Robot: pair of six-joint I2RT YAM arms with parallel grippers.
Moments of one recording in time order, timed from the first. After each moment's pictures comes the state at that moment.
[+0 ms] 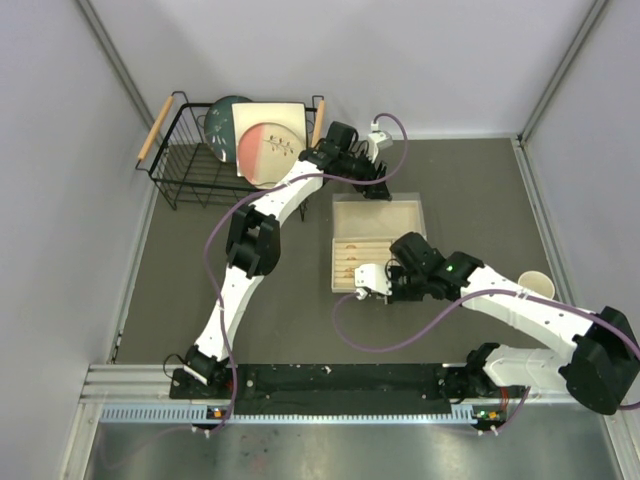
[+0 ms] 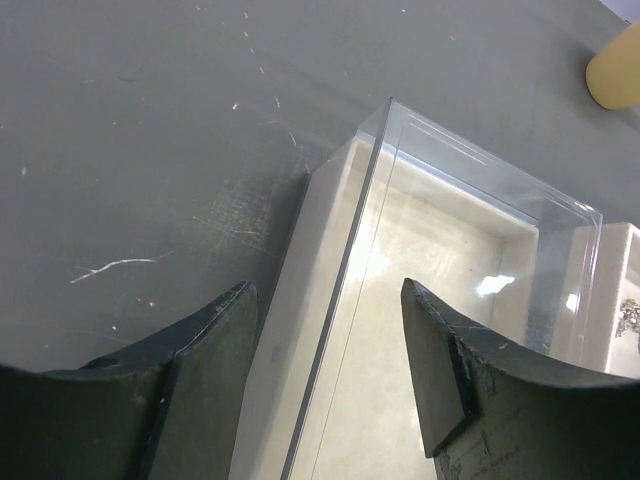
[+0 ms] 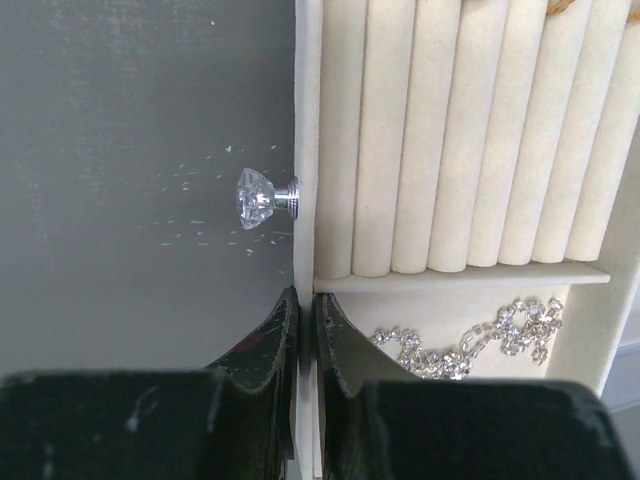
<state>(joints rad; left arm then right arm) -0.54 2.54 2.38 -0.52 0.81 0.10 0.79 1.16 0.79 -0.67 -0.10 -0.84</state>
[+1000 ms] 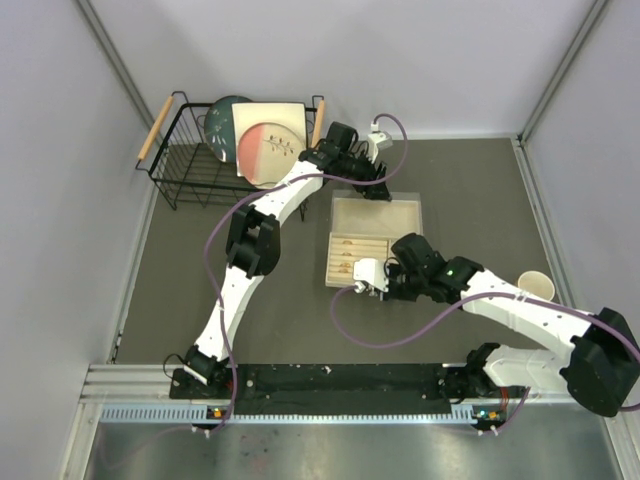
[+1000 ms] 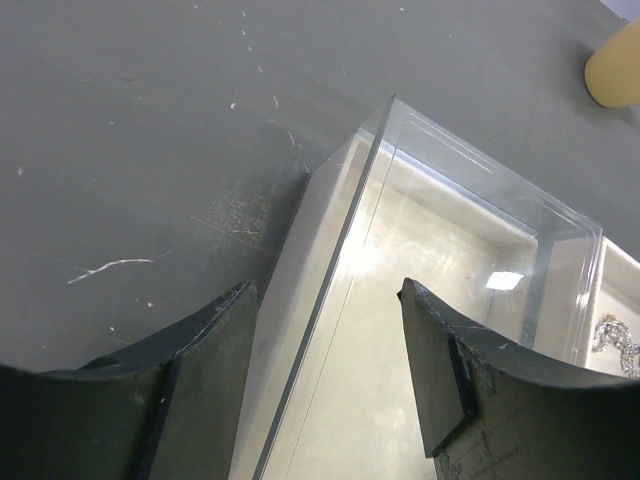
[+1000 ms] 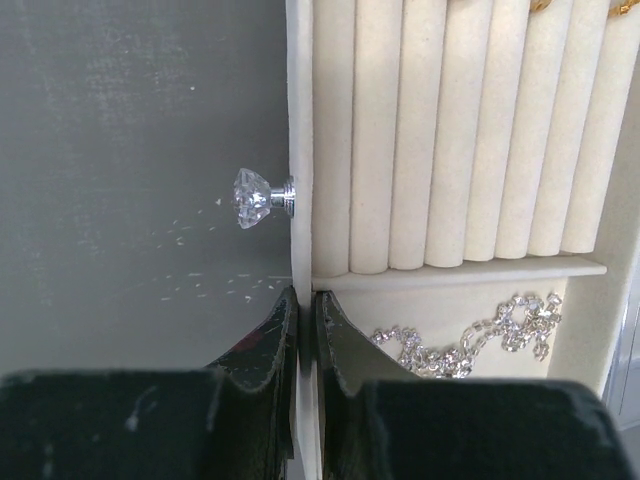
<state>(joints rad) -0.54 2.54 2.38 -0.51 0.82 0.11 0.78 1.14 0.74 -0.54 -0.13 -0.75</state>
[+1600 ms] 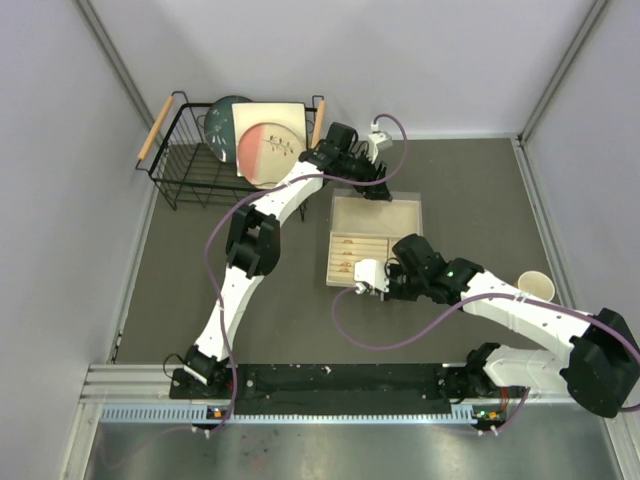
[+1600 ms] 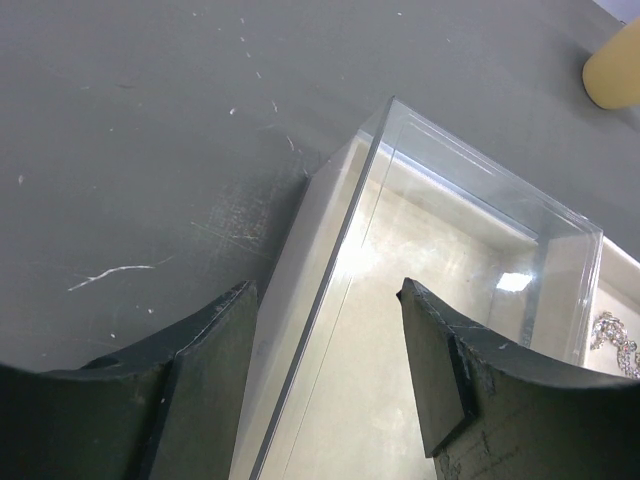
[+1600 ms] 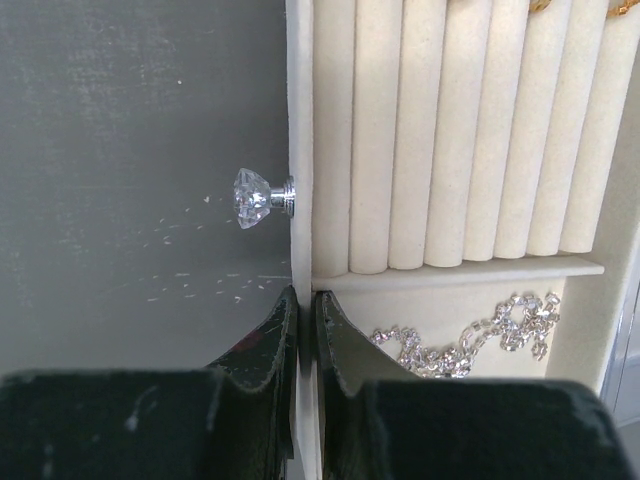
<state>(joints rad) -0.54 2.54 2.37 -0.49 0.83 0.11 0.77 1.14 0.71 -0.49 -0.12 -0.77</state>
